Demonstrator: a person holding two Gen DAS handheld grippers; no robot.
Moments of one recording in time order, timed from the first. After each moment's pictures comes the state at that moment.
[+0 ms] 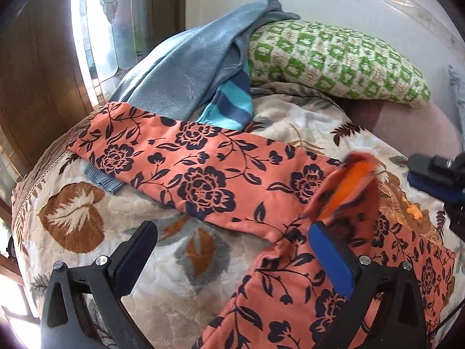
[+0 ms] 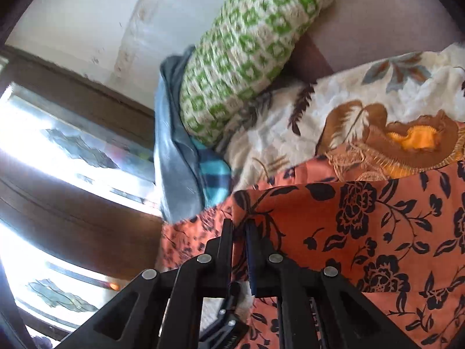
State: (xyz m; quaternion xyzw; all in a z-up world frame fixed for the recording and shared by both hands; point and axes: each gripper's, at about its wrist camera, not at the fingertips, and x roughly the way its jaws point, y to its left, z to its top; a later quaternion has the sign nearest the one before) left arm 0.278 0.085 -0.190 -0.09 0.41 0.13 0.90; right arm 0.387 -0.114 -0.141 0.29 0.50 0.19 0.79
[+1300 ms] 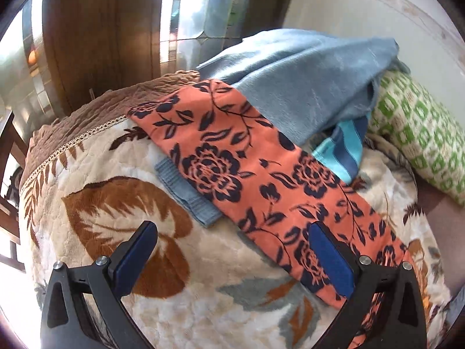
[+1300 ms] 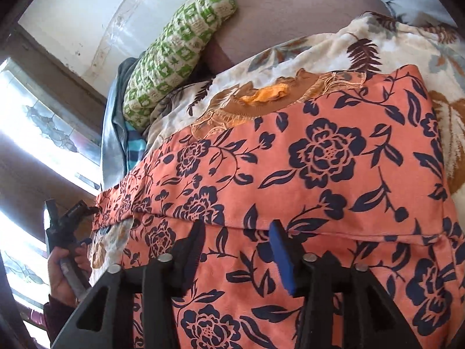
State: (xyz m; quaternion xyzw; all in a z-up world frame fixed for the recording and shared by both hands) left arm 0.292 0.241 -0.206 -0.26 0.40 0.26 0.84; right arm 0.241 -0.287 -0.212 0.24 0.45 0.12 0.85
